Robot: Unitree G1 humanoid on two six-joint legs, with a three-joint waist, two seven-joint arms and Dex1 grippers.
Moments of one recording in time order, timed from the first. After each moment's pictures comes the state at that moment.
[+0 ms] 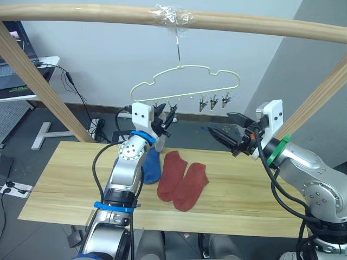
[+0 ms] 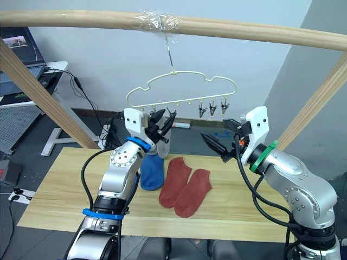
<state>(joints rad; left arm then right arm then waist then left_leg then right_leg) -0.49 0.19 -0.02 0.14 -0.07 0.06 -0.36 -0.33 -0.49 -0.11 -0.65 0.78 0.88 0.28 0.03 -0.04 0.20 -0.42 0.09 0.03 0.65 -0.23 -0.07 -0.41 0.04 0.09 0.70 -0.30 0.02</state>
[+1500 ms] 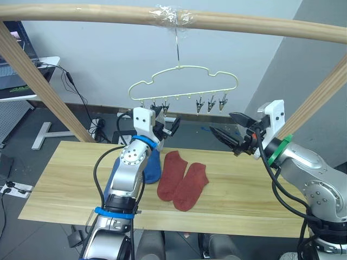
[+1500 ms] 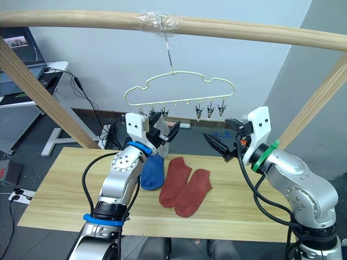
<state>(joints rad) -0.48 0.16 -0.03 0.11 -0.07 0.10 -0.34 -0.33 -0.50 -0.12 -0.63 0.77 0.87 0.30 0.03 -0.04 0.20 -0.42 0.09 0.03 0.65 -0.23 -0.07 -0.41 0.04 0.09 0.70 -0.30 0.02</state>
